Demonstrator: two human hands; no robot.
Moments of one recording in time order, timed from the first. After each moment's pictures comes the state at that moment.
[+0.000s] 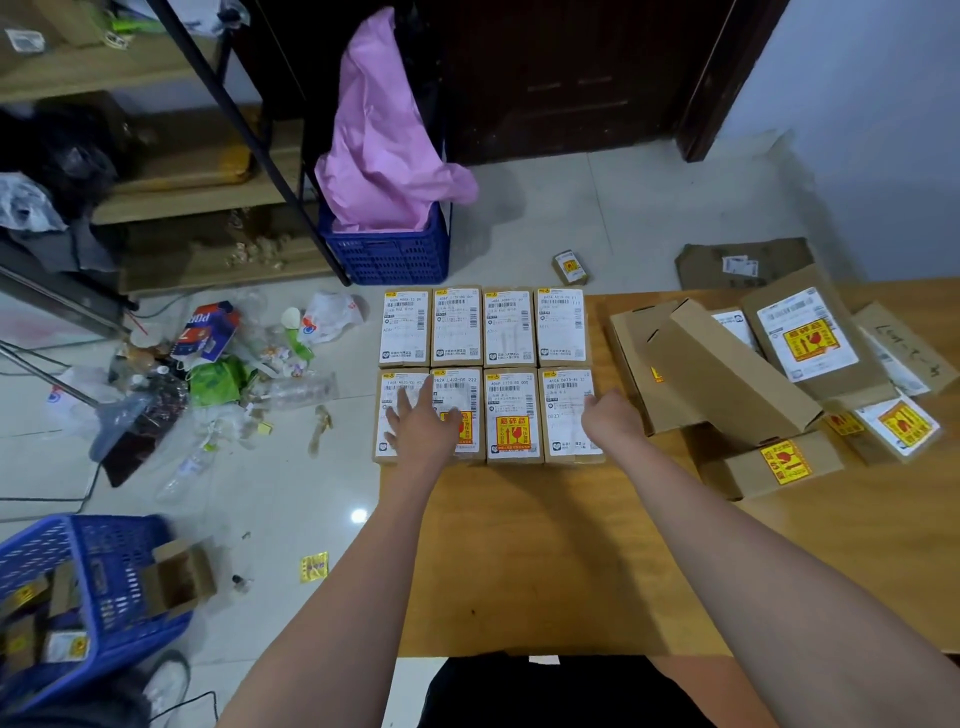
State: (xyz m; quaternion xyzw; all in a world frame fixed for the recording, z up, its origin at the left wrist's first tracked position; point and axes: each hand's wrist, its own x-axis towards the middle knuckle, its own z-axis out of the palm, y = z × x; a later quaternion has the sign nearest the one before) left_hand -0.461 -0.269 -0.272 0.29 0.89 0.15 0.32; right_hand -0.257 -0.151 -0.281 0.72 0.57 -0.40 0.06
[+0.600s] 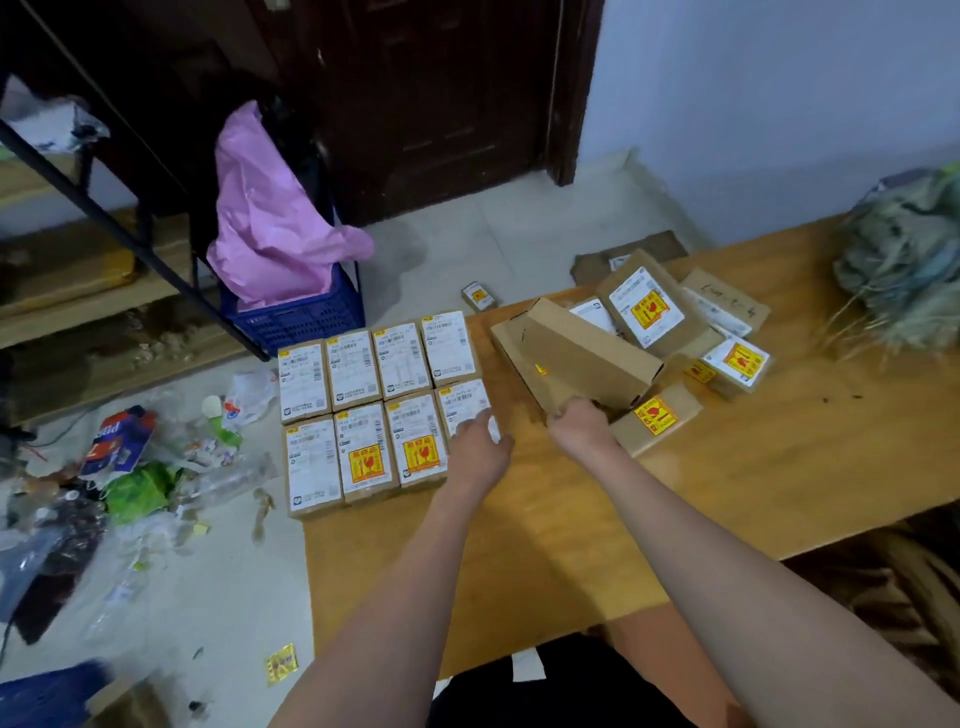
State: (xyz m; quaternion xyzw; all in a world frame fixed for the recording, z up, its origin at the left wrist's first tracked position) left_hand -0.294 -0.226 -0.251 0.47 0.77 0.13 0.41; right_hand -0.151 -0.169 -0.242 0.73 0.54 -0.41 -0.02
